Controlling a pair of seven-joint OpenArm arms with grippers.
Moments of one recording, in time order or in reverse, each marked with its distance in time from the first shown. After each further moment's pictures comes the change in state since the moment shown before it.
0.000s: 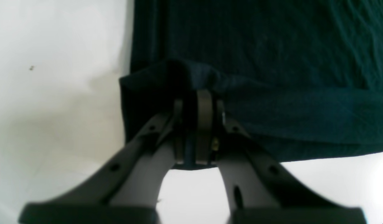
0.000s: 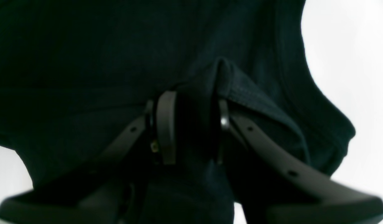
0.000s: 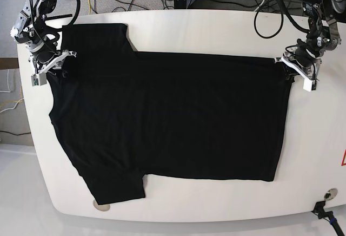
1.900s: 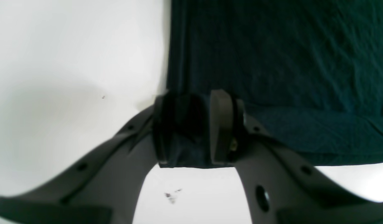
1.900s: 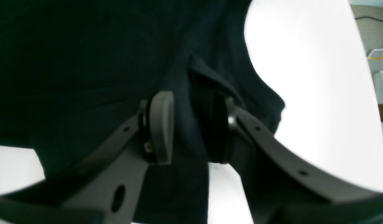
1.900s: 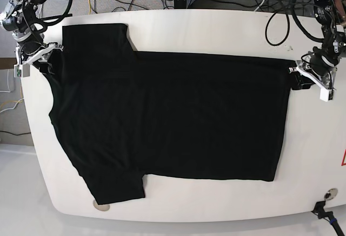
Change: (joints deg) left arm -1.5 -1.8 -6.4 8.5 -3.9 3.0 10.2; right arm -4.1 -2.3 10.9 10.6 5.9 0.1 -7.5
